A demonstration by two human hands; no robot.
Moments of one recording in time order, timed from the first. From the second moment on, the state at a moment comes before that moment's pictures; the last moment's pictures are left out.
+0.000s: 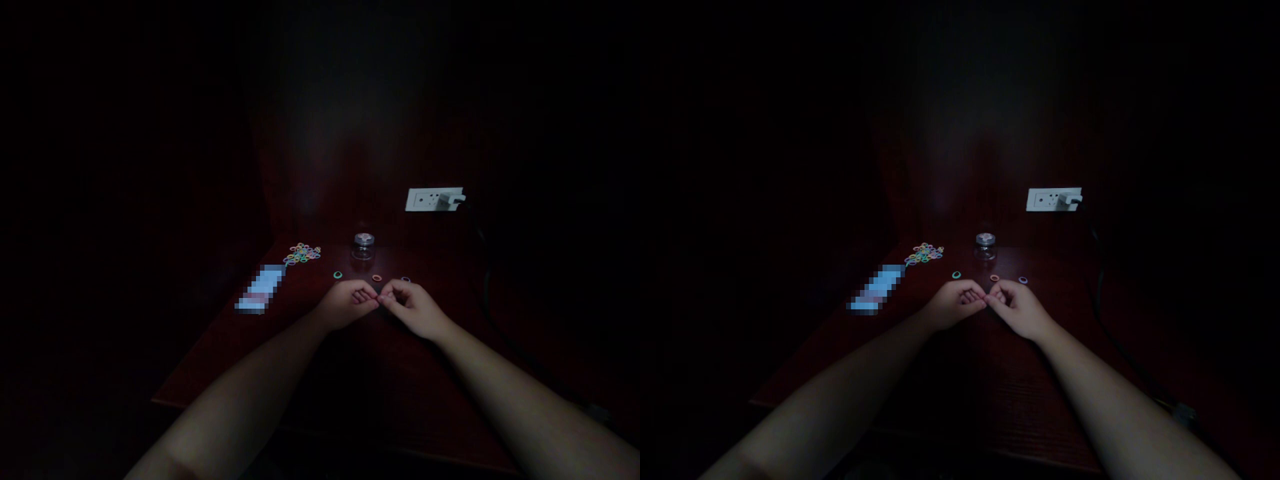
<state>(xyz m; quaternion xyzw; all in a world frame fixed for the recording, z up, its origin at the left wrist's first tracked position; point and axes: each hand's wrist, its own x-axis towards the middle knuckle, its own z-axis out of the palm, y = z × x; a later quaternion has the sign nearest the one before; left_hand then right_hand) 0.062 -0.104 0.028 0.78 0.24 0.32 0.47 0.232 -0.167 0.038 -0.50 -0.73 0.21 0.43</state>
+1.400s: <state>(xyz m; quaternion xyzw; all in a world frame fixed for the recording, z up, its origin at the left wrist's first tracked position) 0.060 -0.100 0.025 0.79 0.25 0.31 0.47 0.233 -0.165 0.036 -0.49 -0.73 0.21 0.42</state>
